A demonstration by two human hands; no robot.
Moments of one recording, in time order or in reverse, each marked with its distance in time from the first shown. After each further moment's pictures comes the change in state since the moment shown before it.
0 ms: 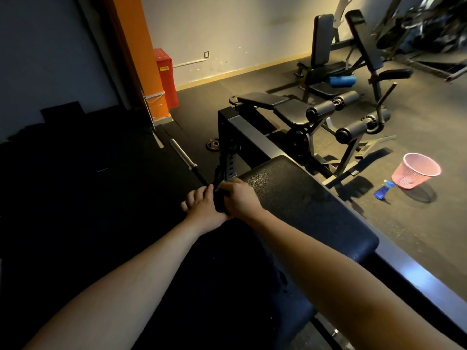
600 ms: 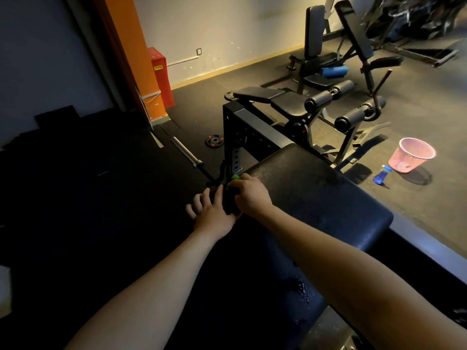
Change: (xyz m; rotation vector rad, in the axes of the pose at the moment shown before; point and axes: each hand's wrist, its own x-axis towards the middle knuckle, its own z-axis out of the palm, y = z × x) left_hand -0.032 -0.048 0.016 0.056 0.070 0.018; right_hand -0.020 -0.041 0.021 -0.047 0.027 0.092
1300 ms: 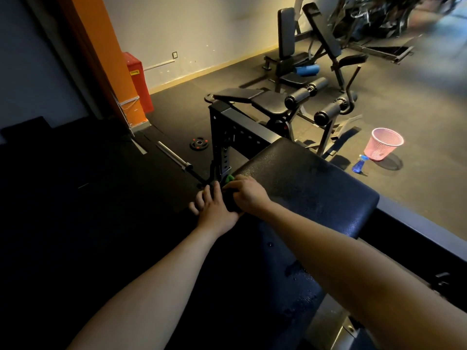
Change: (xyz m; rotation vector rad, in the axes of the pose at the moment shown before) left_hand -0.004 -0.012 -0.002 -0.052 -0.004 0.124; right_hand -0.015 -0.014 0.007 0.043 -0.068 0.035
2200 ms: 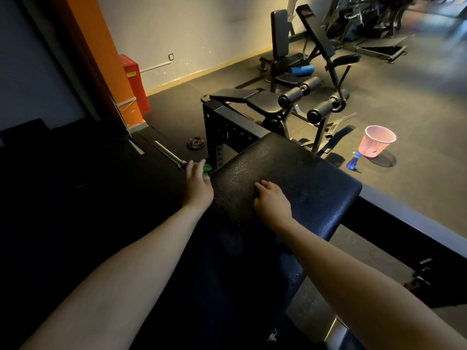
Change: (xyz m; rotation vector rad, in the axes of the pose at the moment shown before) left_hand 0.003 0.000 -0.009 -0.466 0.369 0.089; right_hand -0.092 0.037 -0.008 -0.079 0.148 0.316
